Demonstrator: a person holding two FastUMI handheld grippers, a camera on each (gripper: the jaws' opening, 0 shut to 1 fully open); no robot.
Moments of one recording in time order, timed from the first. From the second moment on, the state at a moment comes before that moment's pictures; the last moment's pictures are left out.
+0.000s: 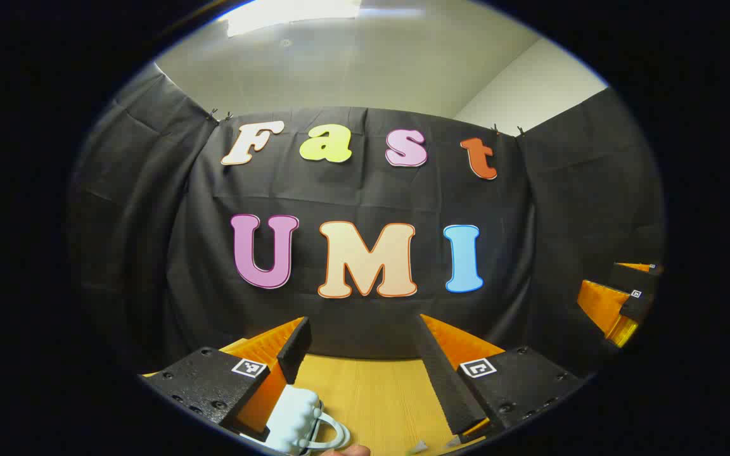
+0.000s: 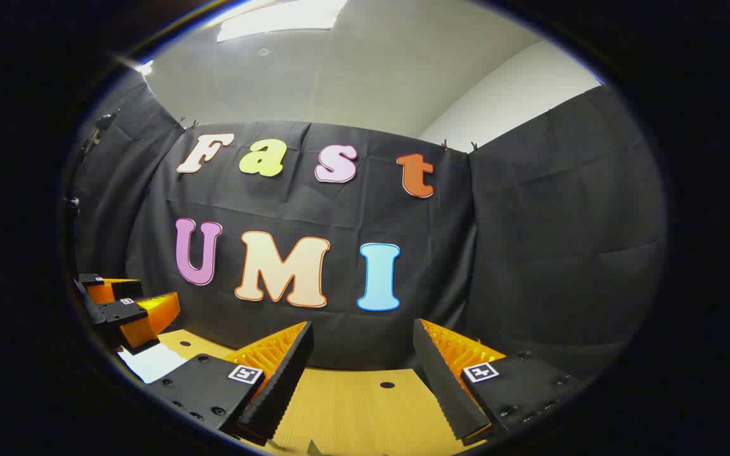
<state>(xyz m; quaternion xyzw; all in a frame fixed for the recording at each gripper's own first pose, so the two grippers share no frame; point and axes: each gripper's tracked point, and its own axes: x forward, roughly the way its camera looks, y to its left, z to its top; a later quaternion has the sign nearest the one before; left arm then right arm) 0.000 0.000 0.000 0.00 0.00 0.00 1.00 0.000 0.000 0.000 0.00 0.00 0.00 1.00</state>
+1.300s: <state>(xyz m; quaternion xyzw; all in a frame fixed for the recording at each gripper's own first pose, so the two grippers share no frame) 0.003 0.062 -0.188 0.05 0.25 0.02 0.97 0.068 0.046 -0.074 0.03 0.05 0.10 0.99</state>
